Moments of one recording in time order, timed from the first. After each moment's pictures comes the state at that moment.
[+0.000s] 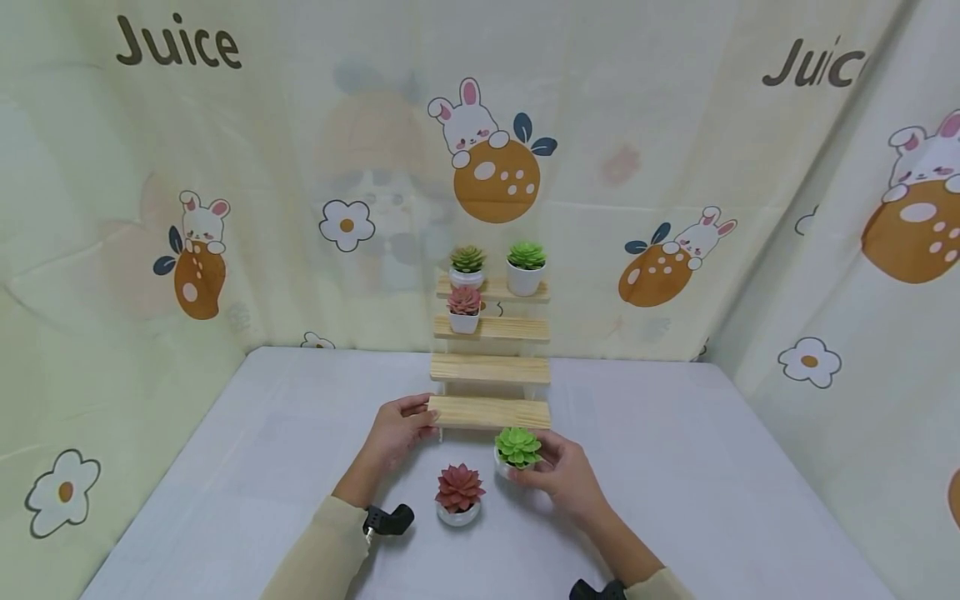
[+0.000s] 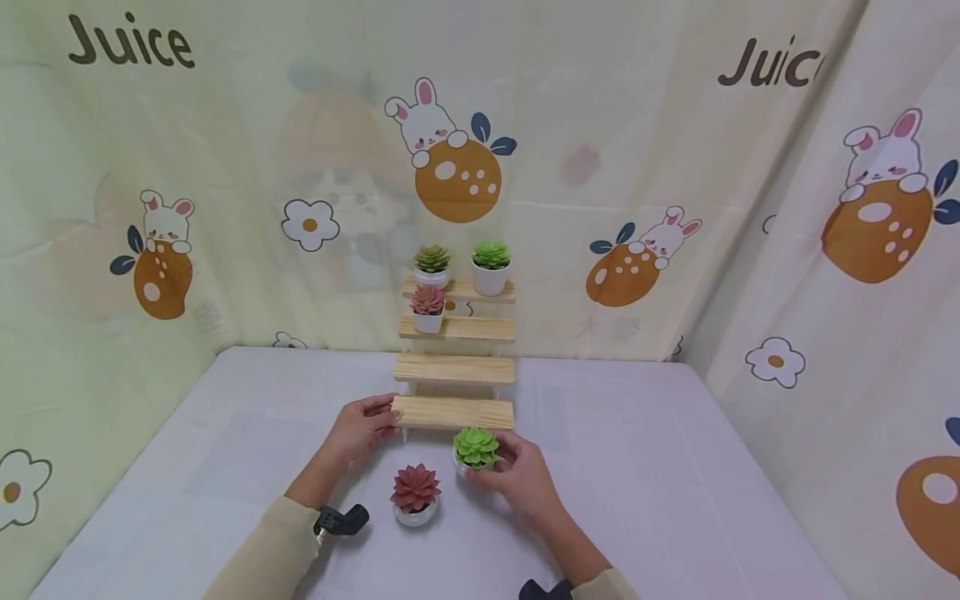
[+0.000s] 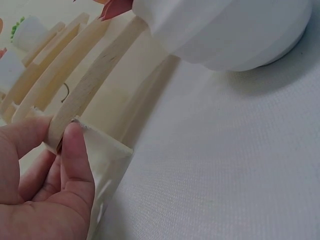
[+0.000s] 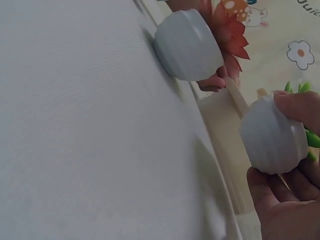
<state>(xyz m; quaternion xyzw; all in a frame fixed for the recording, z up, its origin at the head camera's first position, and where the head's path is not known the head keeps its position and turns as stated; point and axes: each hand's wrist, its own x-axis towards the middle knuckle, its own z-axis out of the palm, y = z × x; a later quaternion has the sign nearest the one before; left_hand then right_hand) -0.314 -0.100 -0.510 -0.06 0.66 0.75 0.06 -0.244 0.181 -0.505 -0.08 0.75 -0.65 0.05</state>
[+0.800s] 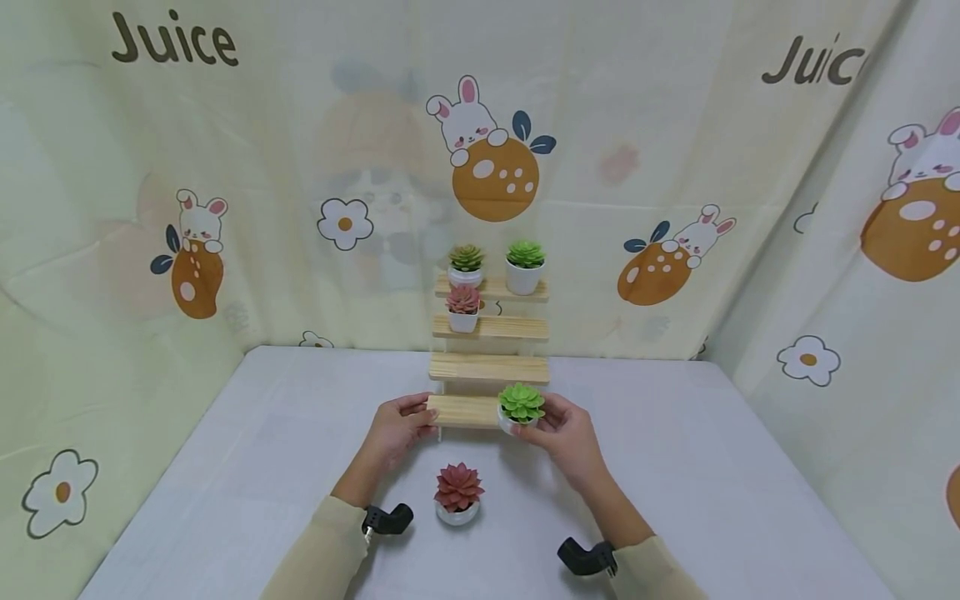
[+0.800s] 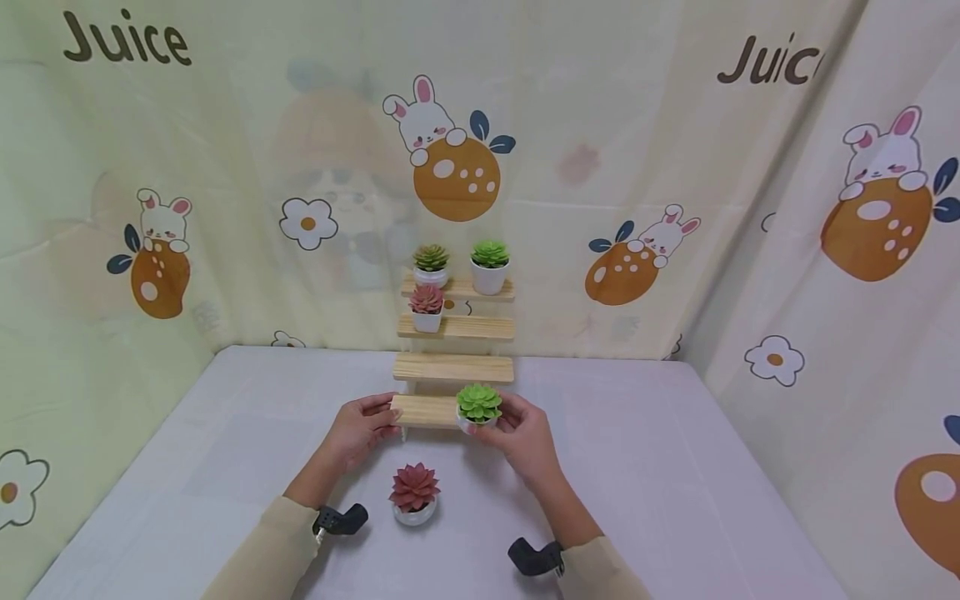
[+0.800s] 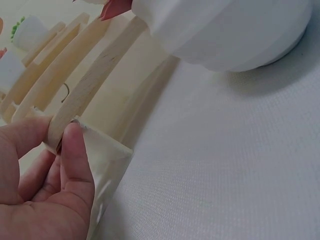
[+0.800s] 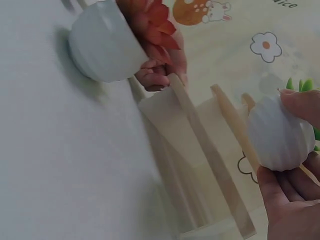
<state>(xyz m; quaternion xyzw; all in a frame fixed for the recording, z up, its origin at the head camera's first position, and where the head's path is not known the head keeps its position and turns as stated) -0.314 -0.101 -0.509 -0.07 0.66 0.74 0.07 -0.270 0.179 -0.471 -0.09 0.73 -0.67 -0.02</state>
